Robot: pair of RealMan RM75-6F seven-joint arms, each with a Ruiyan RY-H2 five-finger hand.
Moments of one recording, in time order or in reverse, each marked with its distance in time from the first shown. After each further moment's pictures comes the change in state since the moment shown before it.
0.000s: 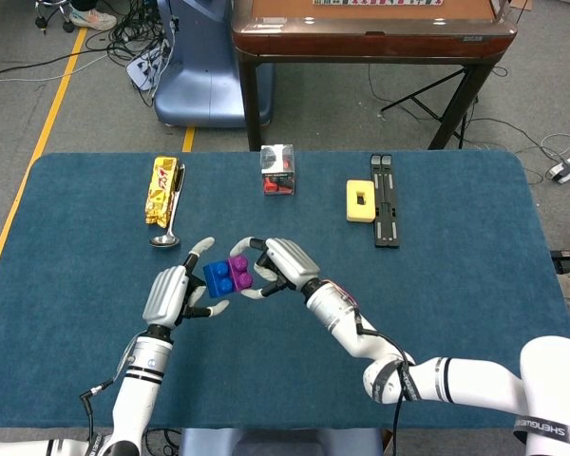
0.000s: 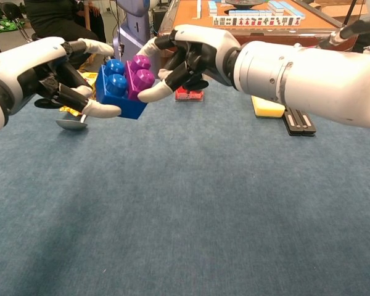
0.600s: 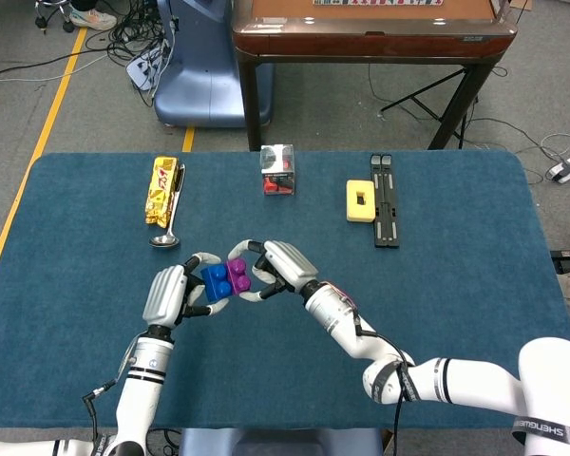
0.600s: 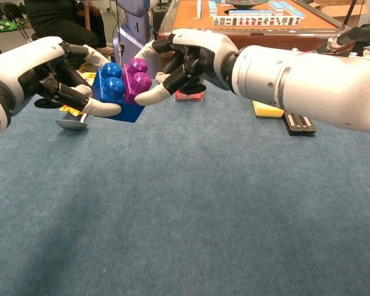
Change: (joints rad) left arm 0.005 -0.034 0.000 0.025 0.023 0.032 -0.010; right arm -0.008 -0.012 0.001 0.014 -0.027 -0.016 0.037
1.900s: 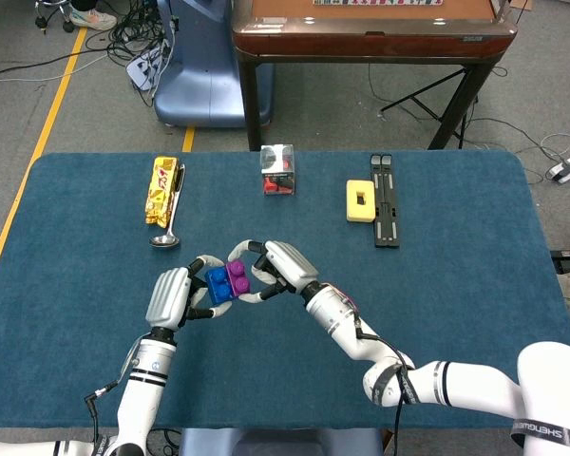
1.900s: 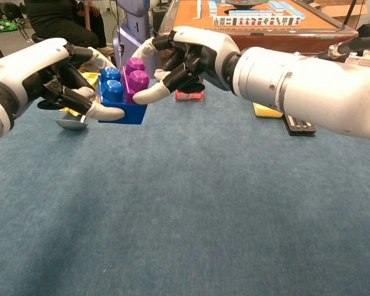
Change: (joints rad) left arm -0.001 -0.003 0.018 0.004 0.027 -0.022 0.015; right arm -0.027 -0.025 0.009 0.019 -0.071 0.026 0.071
